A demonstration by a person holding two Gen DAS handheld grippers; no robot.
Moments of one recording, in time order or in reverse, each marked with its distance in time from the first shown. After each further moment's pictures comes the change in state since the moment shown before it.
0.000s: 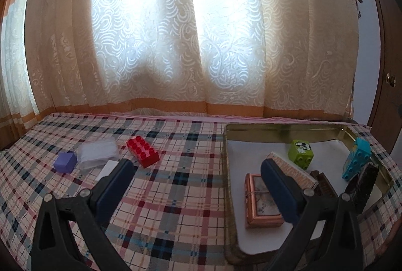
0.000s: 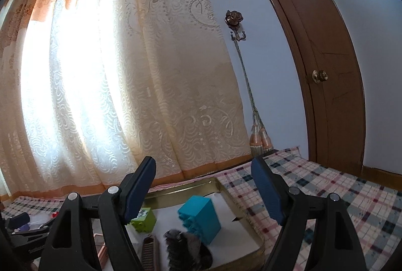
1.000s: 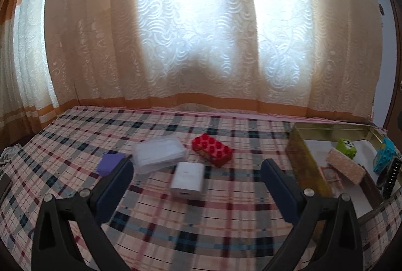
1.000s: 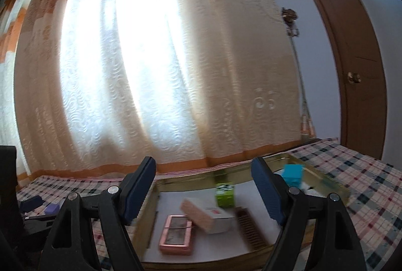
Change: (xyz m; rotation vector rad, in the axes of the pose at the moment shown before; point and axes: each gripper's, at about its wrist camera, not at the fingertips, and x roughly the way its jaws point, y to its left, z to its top) left arm 0.008 0.107 0.001 -0.035 0.022 0.072; right arm -0.025 0.129 -0.031 -0.085 0.064 0.138
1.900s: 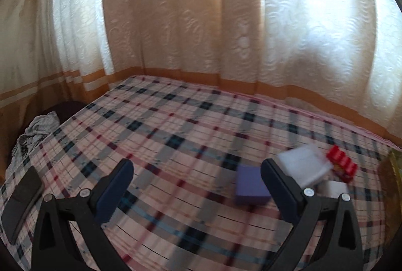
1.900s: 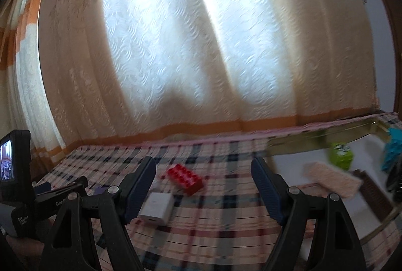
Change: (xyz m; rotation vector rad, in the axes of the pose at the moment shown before) left arm 0.057 0.167 0.012 -0.165 0.146 0.247; right arm 0.064 0.140 -0.032 -0.018 0.269 0.228
